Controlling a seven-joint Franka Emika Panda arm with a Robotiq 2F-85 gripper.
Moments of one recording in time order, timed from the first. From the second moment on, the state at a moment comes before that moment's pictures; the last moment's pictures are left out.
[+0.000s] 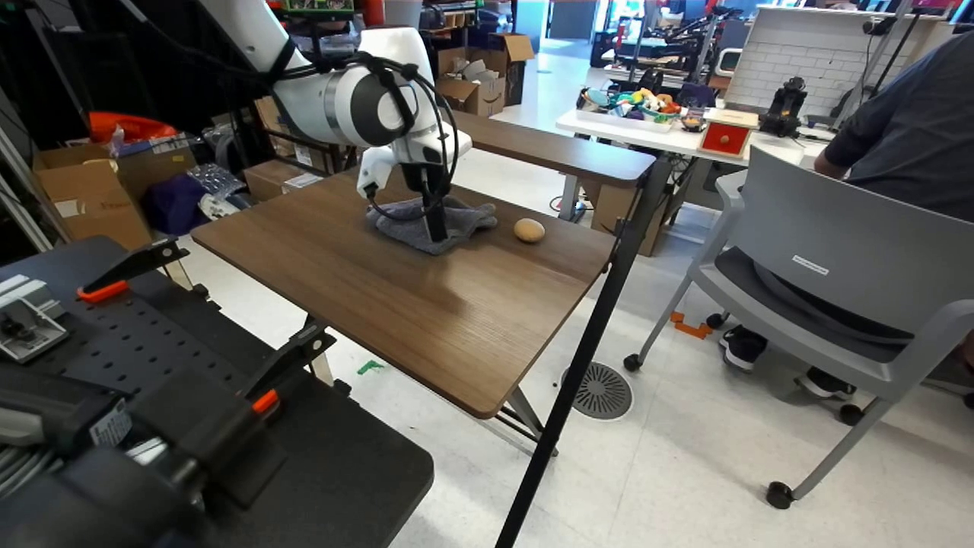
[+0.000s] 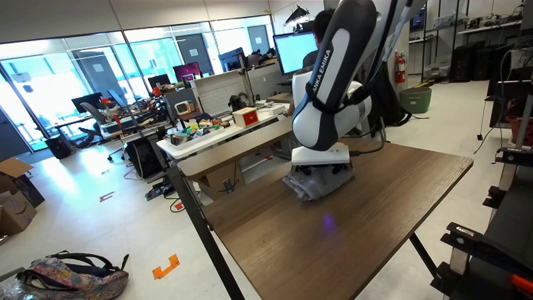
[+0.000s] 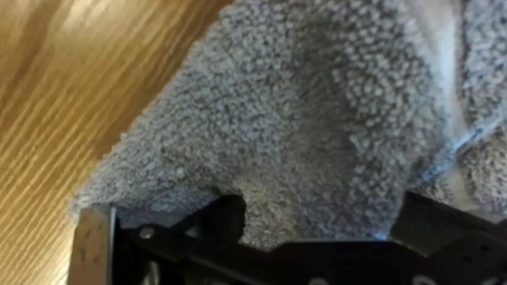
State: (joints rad) arm 0.26 1.14 -0.23 -1.45 0.12 2.72 0.88
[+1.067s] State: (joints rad) arm 0.35 1.12 -0.01 -1.45 0.12 2.79 0.78
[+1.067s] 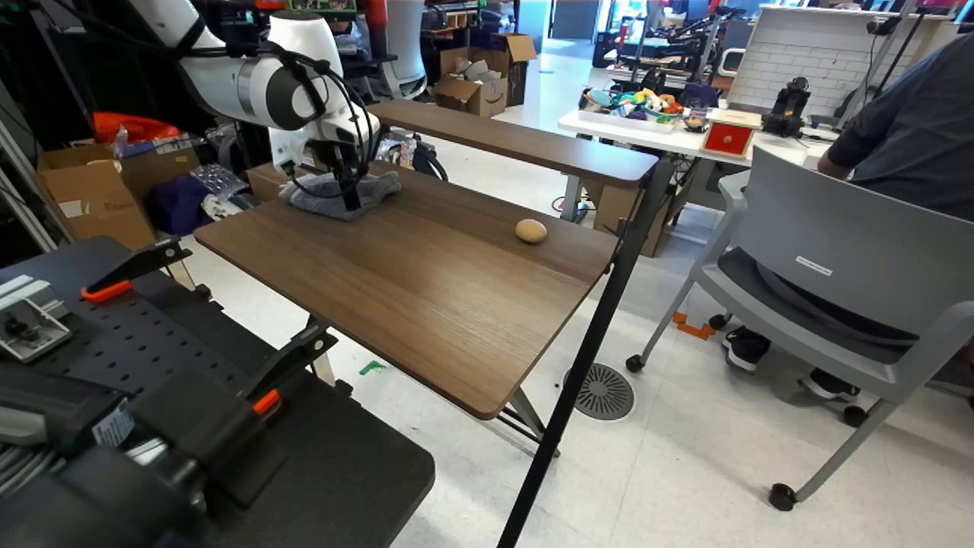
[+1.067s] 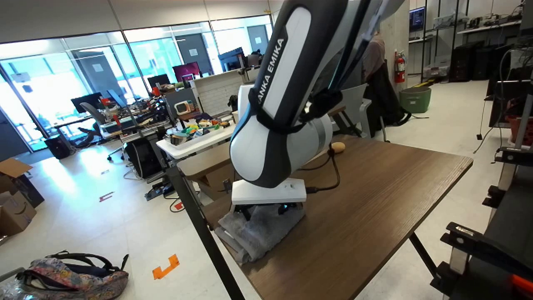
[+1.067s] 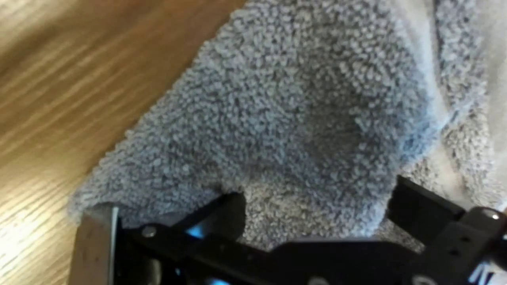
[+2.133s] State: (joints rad) arm 0.24 0.56 0.01 -2.23 -0.06 2.73 0.17
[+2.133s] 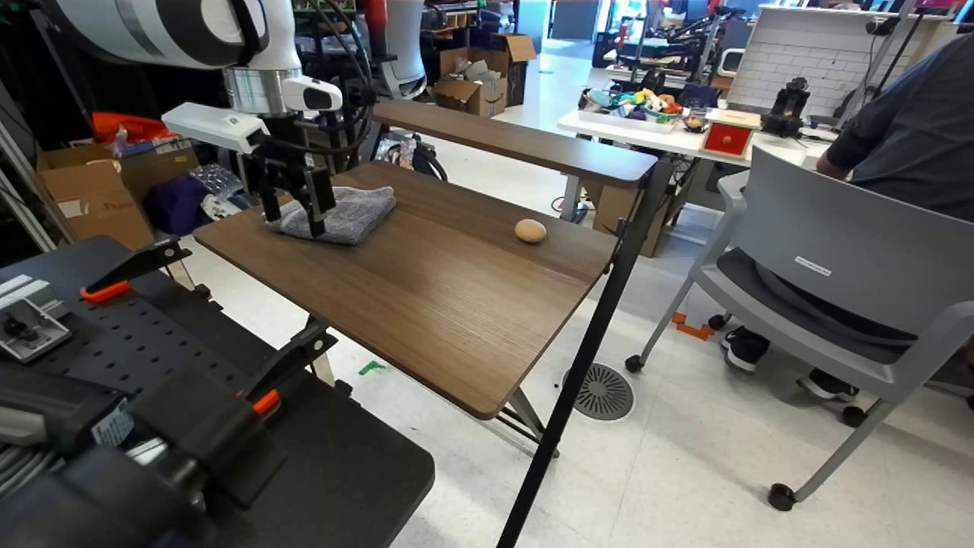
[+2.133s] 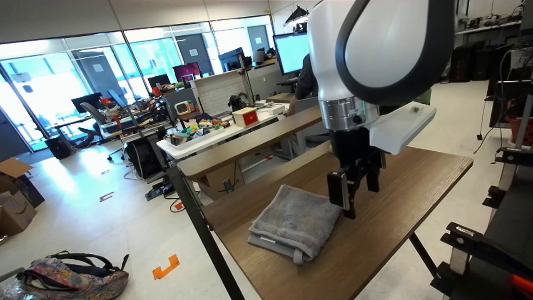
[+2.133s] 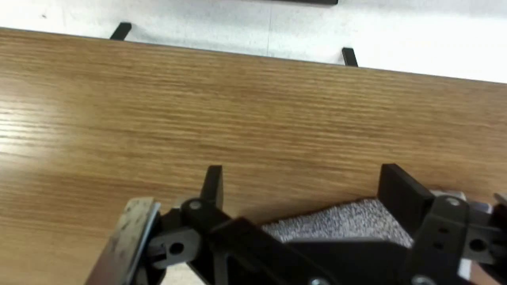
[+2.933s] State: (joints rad) arm 0.40 0.71 -0.14 -2.10 0.03 3.06 0.39
